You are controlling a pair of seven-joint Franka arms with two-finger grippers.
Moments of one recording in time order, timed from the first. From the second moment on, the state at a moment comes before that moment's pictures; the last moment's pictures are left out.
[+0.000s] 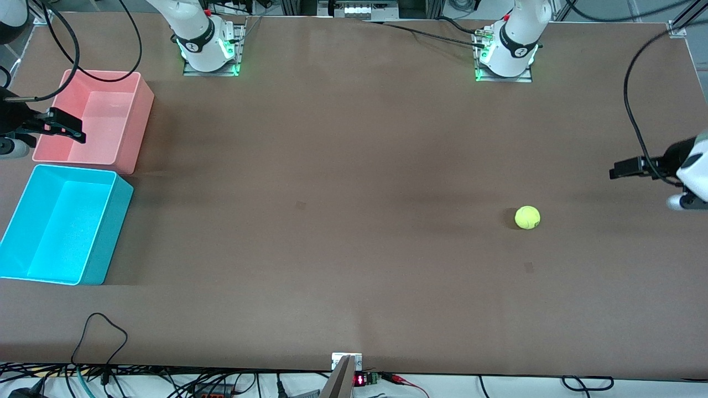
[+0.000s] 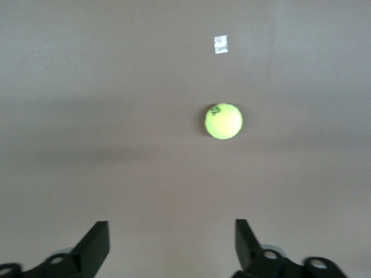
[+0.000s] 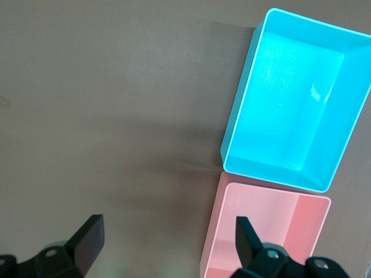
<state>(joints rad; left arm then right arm) 0.19 0.29 -0.02 -1.54 -0.02 1.62 0.21 -0.04 0.04 -0.02 -1.62 -0.06 1.59 -0.19</state>
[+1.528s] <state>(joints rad) 0.19 0.50 -0.05 -1.88 0.16 2.29 1.31 -0.04 0.12 -0.02 -1.63 -0.06 1.59 -0.19</state>
